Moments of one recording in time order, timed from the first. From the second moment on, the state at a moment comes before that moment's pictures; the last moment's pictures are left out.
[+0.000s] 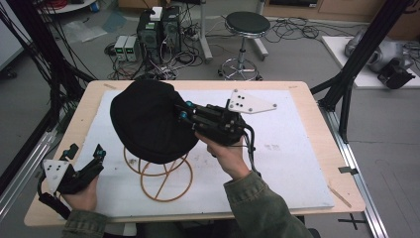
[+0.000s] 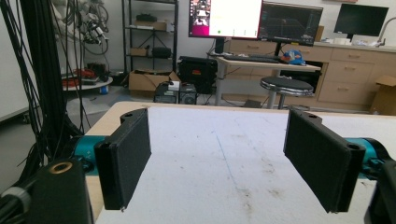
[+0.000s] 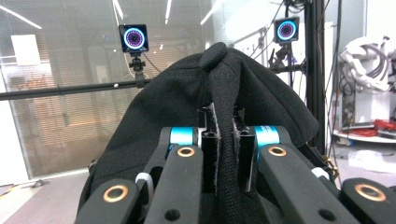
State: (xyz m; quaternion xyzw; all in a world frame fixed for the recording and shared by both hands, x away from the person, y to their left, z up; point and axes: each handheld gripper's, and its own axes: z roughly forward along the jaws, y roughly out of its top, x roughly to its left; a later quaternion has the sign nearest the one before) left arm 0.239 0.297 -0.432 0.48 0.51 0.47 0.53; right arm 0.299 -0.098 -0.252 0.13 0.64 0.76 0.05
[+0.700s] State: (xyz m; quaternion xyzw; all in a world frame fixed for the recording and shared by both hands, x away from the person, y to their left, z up) left arm 0.235 0.302 -0.432 0.48 0.52 0.47 0.54; right arm 0.305 -0.062 -0.268 0.15 0.71 0.69 0.03
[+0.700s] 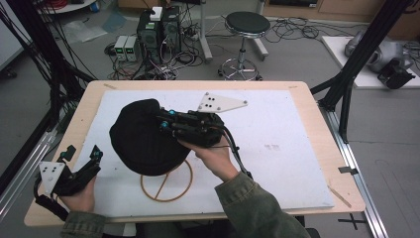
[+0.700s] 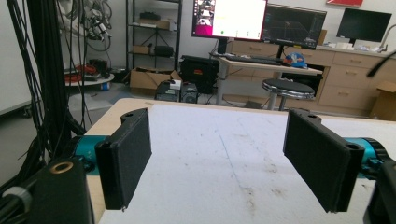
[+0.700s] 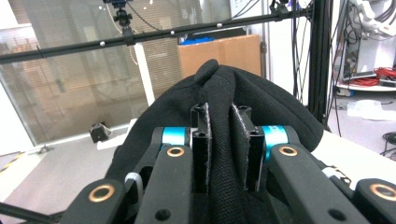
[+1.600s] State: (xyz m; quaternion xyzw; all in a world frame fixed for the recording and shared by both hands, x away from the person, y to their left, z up) left arm 0.234 0.302 -0.433 0.48 0.52 0.47 0.54; right arm 0.308 -0.082 -0.282 0.24 0.67 0.70 0.10
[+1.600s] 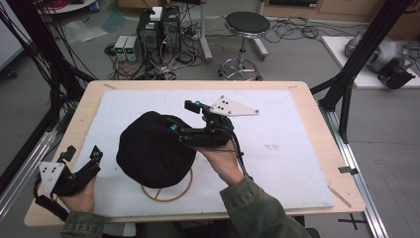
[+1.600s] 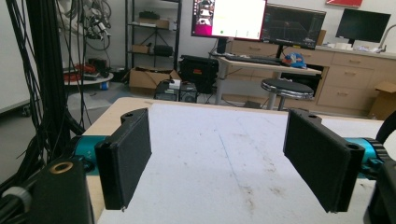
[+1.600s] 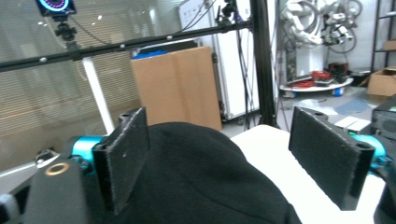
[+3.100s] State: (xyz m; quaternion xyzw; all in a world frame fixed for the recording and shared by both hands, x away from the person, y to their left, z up) left arm 0.236 0.300 -0.433 0.48 0.52 0.47 0.54; right arm 0.307 -0.205 -0.305 0.33 0.59 0.70 0.21
